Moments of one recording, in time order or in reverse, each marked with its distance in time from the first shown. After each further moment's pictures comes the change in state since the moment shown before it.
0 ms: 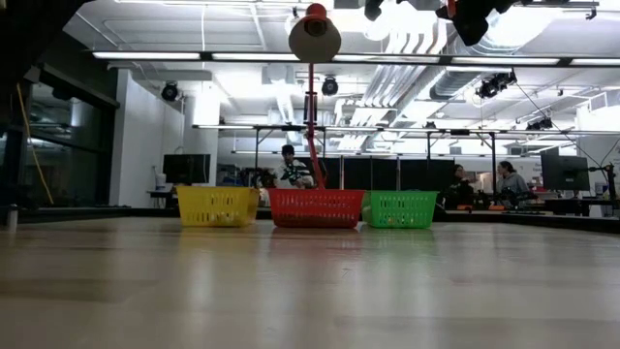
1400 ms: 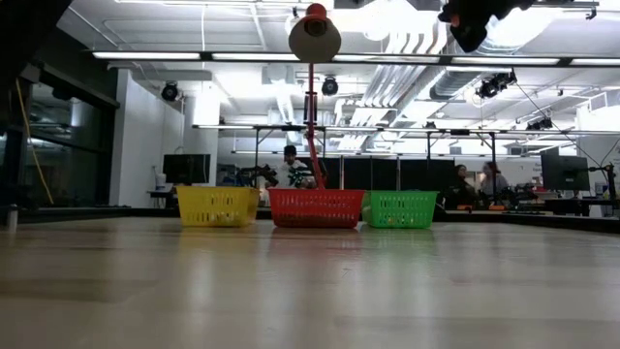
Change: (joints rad) left arm -0.001 -0.060 0.001 -0.062 -0.054 0.105; right arm 0.000 0.027 0.000 -0.047 -0.023 -0.030
